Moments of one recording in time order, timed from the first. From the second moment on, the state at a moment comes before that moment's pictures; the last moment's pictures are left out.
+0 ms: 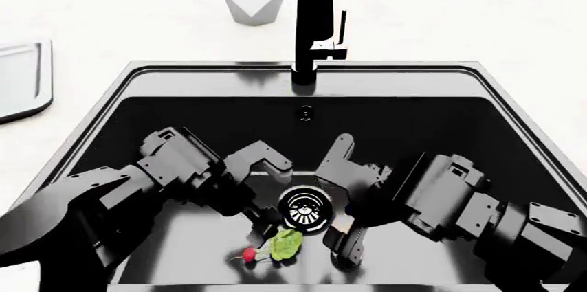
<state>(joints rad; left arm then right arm) -1.33 -0.18 1.48 -0.87 -0.99 -0.92 0.56 1.20 0.45 -1.26 0.21 0.69 1.09 -0.36</state>
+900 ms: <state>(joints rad) -1.46 -0.85 0.78 -0.04 -1.82 -0.99 -0.34 1.40 0.61 -0.59 0.12 1.00 1.19 0.03</state>
